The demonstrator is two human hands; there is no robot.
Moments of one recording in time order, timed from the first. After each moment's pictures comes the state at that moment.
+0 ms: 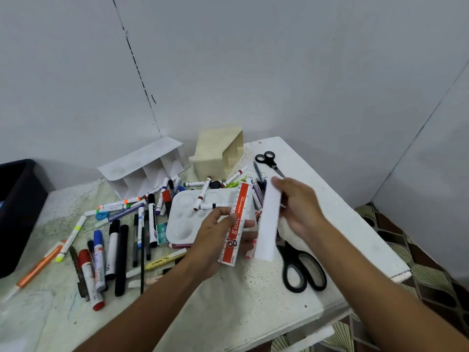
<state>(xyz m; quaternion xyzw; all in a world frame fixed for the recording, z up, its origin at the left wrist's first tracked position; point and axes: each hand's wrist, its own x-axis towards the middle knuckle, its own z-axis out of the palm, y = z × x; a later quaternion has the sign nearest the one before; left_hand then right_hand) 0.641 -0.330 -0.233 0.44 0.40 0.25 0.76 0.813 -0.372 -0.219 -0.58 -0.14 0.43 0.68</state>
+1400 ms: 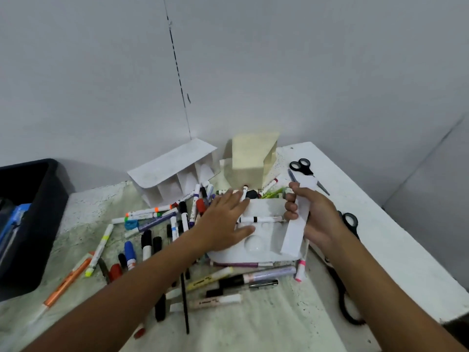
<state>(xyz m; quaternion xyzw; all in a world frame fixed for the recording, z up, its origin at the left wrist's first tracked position) 0.600 -0.188 -0.279 0.96 0.26 0.02 0.11 0.778 -0.306 -0.233 -0.43 -0.08 0.55 0.71</state>
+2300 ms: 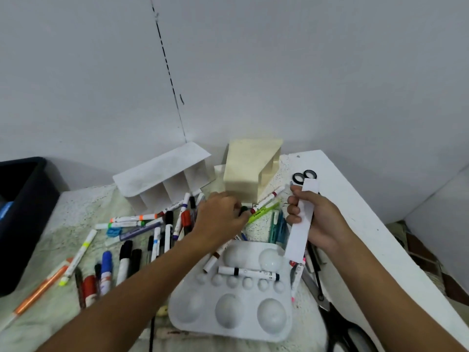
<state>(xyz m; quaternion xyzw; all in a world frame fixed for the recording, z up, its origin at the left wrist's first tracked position) 0.656 -0.175 -0.266 0.88 0.42 0.17 0.14 0.840 -0.271 -0.239 -0.44 -0.08 0.60 0.66</state>
